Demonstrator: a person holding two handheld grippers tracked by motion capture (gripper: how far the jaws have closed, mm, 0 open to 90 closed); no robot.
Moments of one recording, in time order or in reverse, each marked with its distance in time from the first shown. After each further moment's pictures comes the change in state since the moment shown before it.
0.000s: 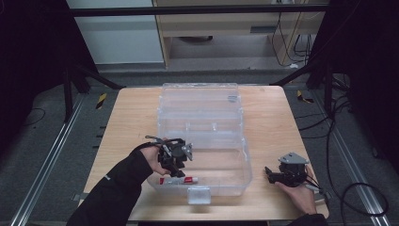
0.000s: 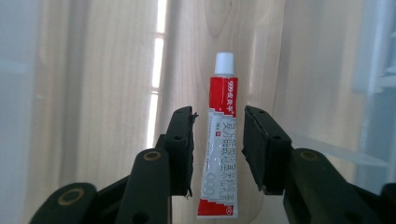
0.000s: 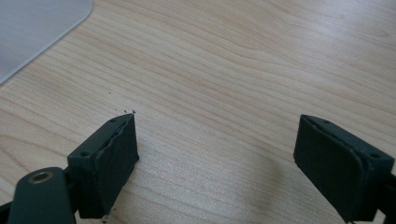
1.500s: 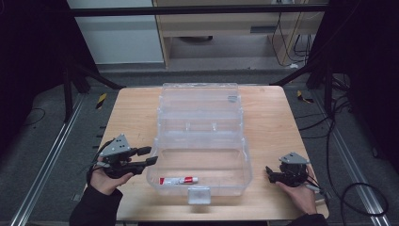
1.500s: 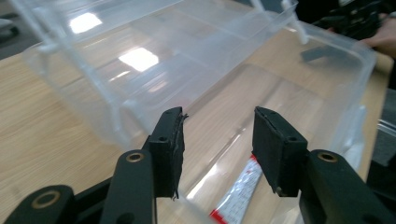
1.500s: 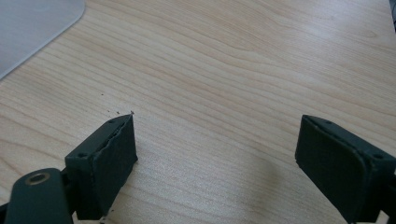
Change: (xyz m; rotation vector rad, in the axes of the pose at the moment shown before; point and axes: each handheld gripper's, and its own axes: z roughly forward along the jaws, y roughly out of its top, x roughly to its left) left arm -0.051 -0.131 -0.059 -0.756 0.368 -0.492; right arm -0.002 0.000 -0.001 -0.006 -0.020 -0.001
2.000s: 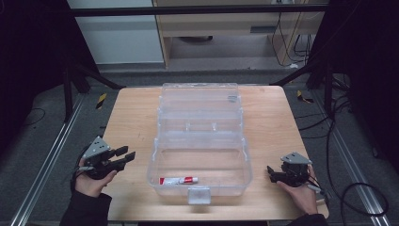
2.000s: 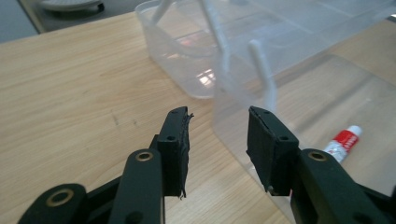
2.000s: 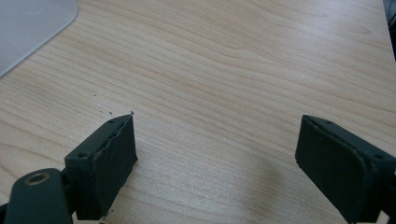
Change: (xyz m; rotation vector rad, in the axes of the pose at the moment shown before) left arm 0.034 -0.040 -0.020 0.012 0.253 -0.158; right arm -0.003 -0.001 -0.001 -0.006 -0.005 0.026
